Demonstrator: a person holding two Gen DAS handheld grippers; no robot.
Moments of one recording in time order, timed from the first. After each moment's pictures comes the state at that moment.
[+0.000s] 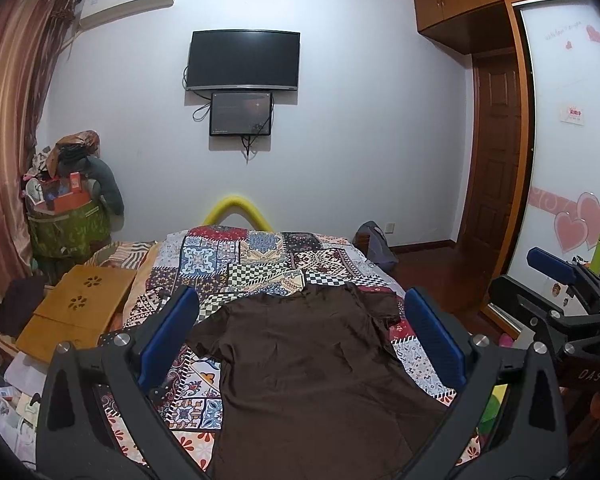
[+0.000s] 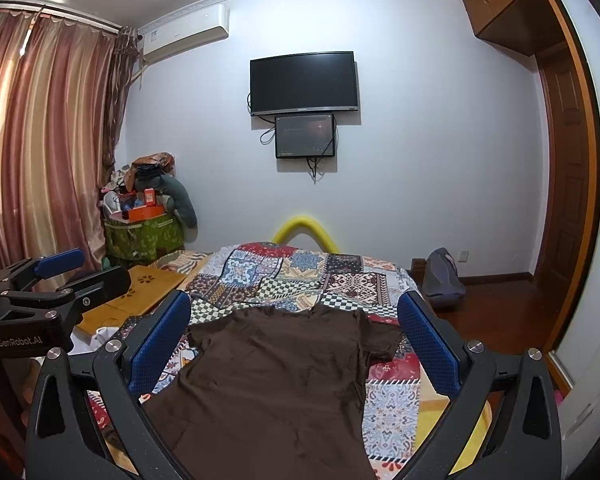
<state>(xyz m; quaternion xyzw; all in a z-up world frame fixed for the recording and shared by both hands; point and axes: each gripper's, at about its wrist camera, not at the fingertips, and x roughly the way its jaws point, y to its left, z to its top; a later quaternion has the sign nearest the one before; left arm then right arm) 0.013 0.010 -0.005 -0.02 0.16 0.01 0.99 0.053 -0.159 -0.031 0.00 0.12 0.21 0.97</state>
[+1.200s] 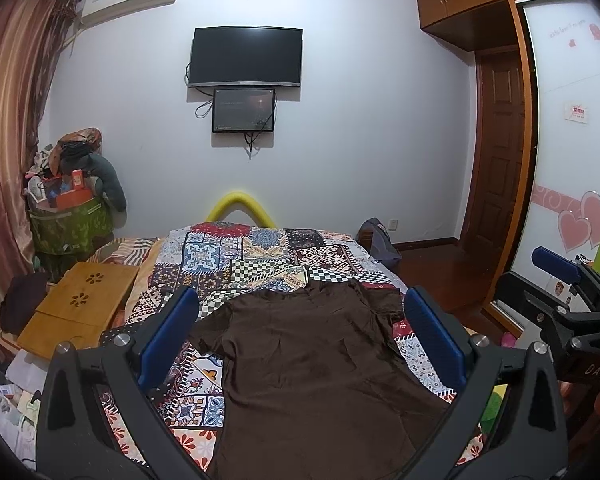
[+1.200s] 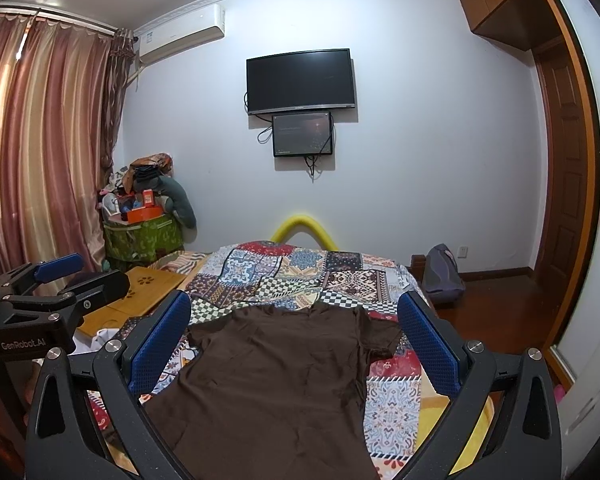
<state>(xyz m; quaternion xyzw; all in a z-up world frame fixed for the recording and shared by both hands) 0.016 0.011 -0.013 -0.02 0.16 0.01 0.99 0.055 -0.160 -0.031 0.00 0.13 0.21 0.97</state>
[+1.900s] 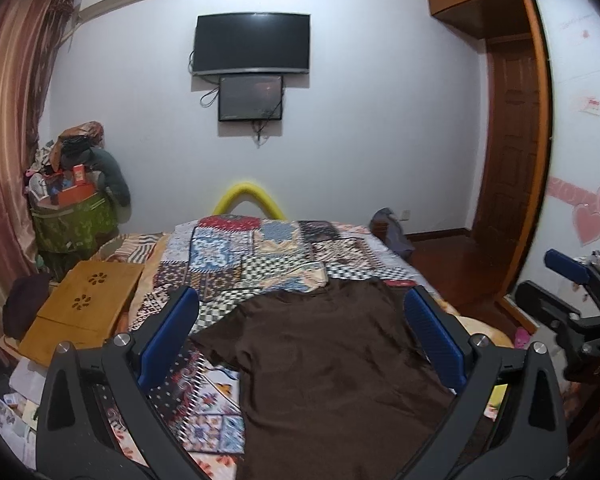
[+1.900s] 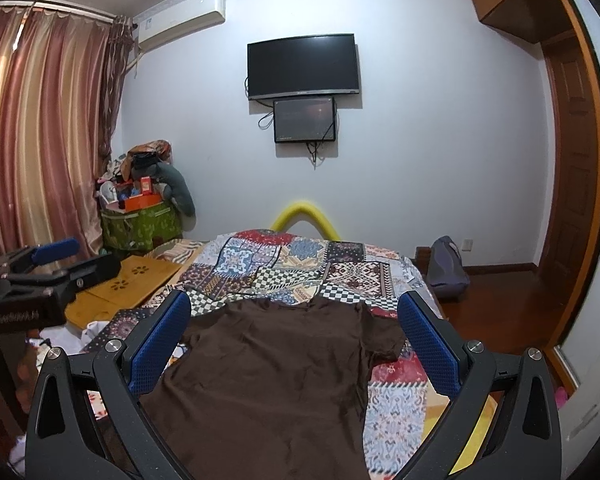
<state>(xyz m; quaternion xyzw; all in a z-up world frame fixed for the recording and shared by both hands) 0.077 0.042 -0.024 -0.02 0.19 0.03 0.98 0.099 -0.151 -0.048 -0.01 0.15 0.22 0.96</state>
